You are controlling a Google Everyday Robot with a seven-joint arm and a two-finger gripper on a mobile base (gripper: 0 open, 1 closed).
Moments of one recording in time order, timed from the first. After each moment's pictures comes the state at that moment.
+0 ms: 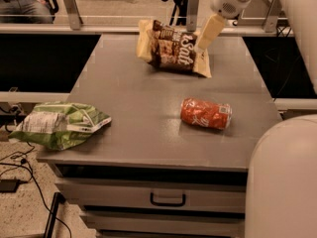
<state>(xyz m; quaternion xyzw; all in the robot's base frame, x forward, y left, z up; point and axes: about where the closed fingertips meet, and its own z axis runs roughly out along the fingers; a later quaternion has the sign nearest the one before) 0.751 -0.151 0.979 -0.60 0.72 -0.05 0.34</state>
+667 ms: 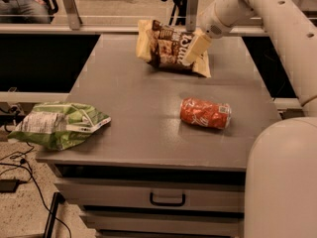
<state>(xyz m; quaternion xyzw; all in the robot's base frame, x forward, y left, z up) 0.781 -0.128 0.917 -0.58 0.73 0.02 0.37</state>
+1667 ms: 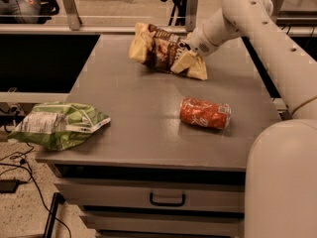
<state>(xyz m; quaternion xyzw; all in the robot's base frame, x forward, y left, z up) 0.779 -0.096 0.854 -0.57 0.73 0.08 0.35</state>
